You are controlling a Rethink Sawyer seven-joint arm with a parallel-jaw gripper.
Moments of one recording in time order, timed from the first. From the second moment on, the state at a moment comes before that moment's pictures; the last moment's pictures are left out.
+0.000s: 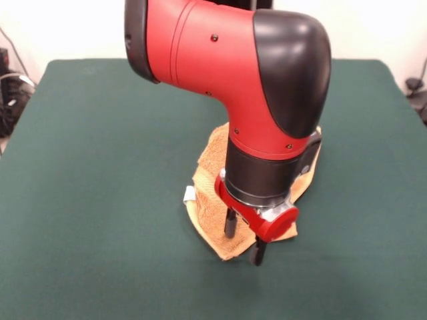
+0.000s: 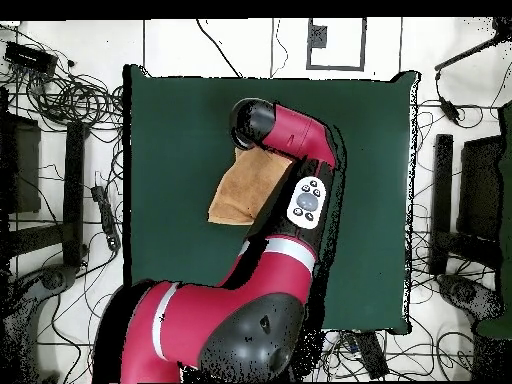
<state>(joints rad) 0.03 0.01 -0.44 0.84 0.51 0.74 2.34</state>
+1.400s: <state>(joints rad) 0.03 0.04 -0.44 0.79 0.48 0.74 2.34</state>
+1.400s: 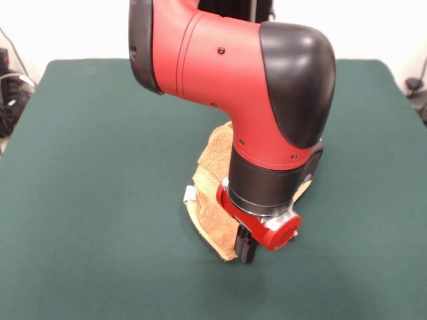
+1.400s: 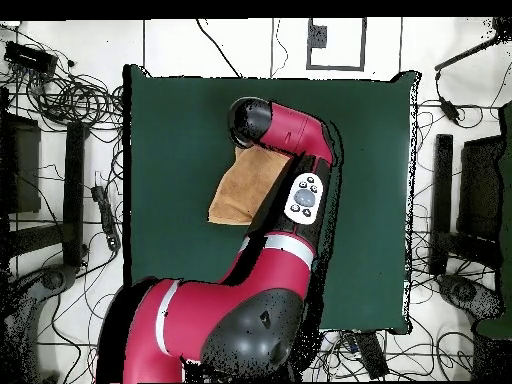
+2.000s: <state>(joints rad) 0.03 0.04 -0.44 0.79 0.48 0.74 2.34</state>
